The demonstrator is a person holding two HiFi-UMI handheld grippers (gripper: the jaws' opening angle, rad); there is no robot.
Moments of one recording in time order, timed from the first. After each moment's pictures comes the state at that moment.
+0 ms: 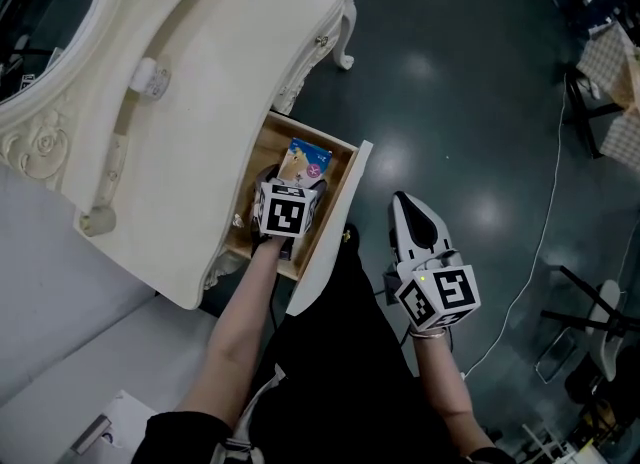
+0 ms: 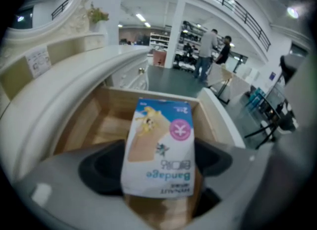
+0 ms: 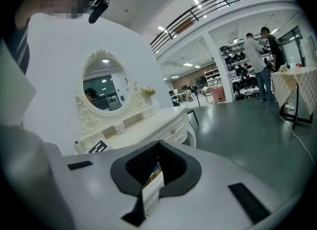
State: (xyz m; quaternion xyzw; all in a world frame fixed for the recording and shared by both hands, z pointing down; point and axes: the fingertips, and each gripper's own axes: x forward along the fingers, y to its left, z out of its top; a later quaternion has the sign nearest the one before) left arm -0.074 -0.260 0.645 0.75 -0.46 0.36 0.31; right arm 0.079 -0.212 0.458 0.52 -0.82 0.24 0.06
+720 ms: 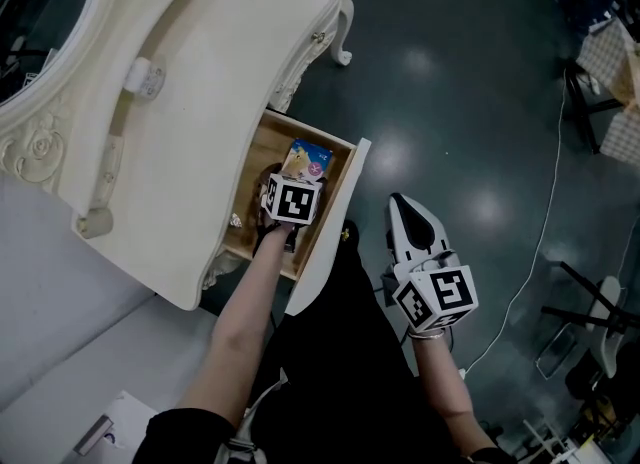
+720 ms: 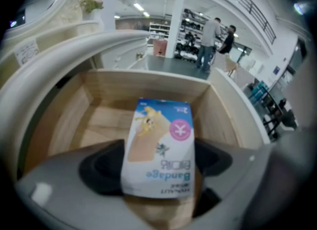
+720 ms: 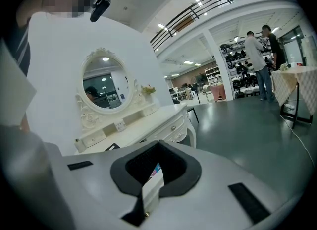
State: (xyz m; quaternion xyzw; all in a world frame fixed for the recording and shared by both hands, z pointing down) left arm -0.069 -0.259 0.685 0.73 -0.44 0.41 0.33; right arm 0.076 -0.209 0.465 0.52 -0.82 0.25 0.07
